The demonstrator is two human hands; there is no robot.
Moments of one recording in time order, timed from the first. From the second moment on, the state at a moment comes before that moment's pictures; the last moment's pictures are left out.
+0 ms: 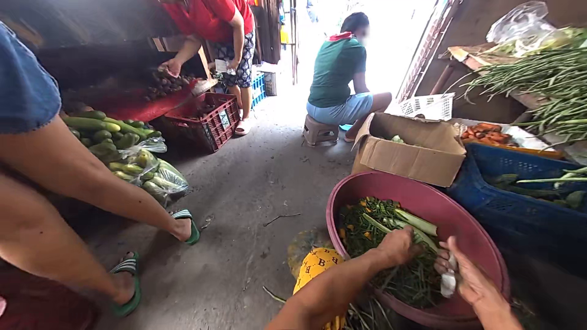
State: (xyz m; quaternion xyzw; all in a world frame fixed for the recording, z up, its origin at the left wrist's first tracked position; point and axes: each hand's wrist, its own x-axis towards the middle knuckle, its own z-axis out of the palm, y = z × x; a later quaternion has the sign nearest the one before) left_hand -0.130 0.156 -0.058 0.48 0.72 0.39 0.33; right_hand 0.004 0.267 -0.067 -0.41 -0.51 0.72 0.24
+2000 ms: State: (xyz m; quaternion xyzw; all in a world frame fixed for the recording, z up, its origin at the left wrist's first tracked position) left_hand -0.124 0.156 -0.056 0.46 0.55 0.47 0.52; right_hand 0.013 0.295 -0.032 -0.31 -0.62 0.67 0.26
